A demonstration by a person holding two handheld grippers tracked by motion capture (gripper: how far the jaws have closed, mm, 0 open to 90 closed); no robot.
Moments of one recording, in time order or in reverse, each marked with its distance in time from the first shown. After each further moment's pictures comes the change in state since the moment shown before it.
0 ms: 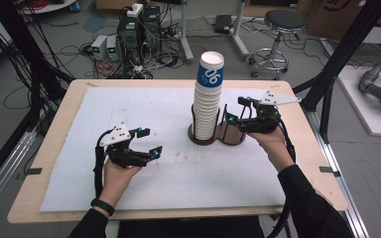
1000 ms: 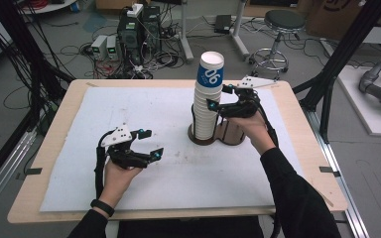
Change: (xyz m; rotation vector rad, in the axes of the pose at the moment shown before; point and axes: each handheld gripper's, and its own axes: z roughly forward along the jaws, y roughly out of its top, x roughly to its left) left arm -0.001 -0.002 0.003 0.013 -0.025 -0.002; right arm 0.000 0.031 0.053 0.018 0.020 -0.008
